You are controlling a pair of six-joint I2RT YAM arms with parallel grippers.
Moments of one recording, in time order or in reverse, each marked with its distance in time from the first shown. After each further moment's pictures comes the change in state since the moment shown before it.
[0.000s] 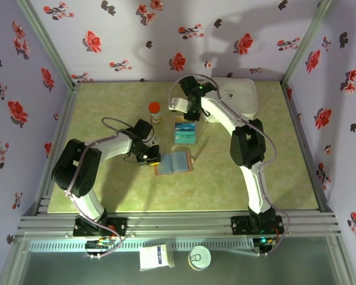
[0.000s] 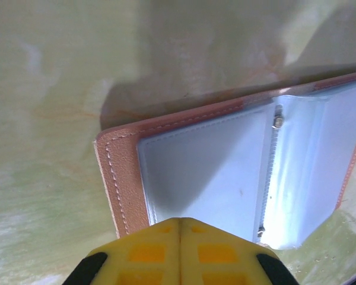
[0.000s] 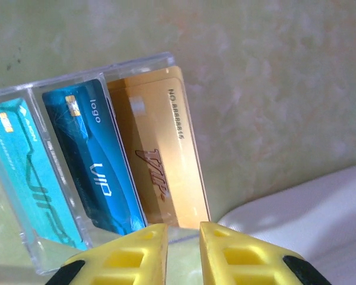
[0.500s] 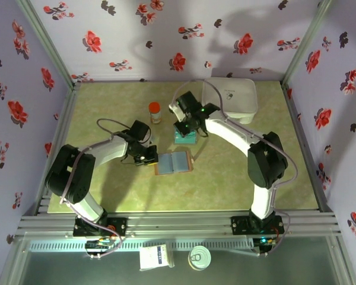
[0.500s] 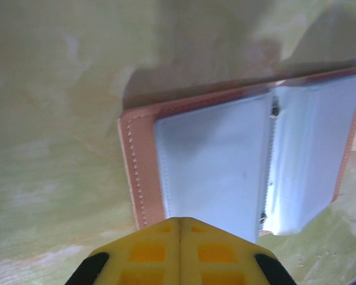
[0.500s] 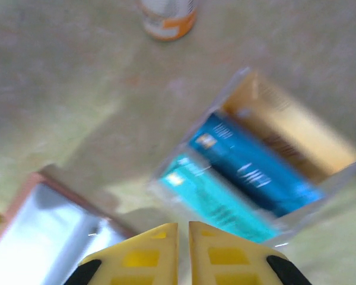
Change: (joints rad) left arm 0.008 -0.074 -0.063 0.019 -0.025 -0.002; right arm 0.149 -0.341 -0.528 0.347 -0.079 0.864
